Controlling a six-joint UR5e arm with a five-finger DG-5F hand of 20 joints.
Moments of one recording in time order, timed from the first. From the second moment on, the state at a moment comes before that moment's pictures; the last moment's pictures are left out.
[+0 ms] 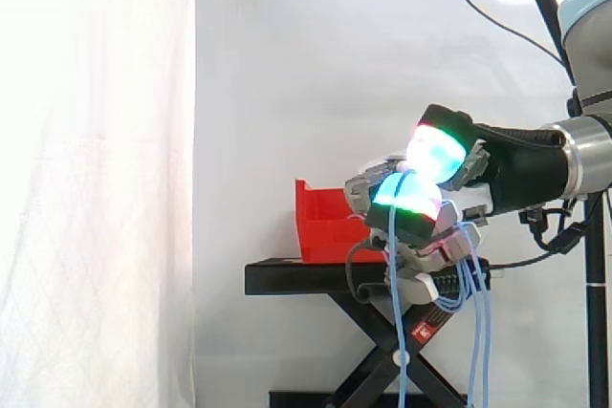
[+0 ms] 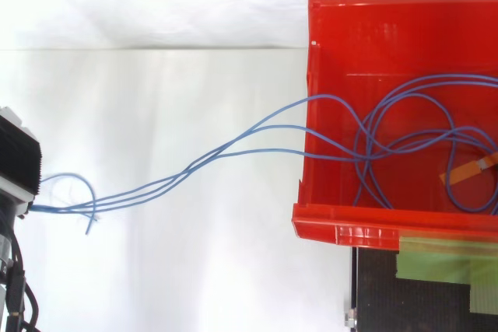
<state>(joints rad) 0.16 -2.21 -1.14 -3.16 -1.59 -0.15</state>
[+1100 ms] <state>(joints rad) 0.16 -2.21 -1.14 -3.16 -1.59 -0.15</state>
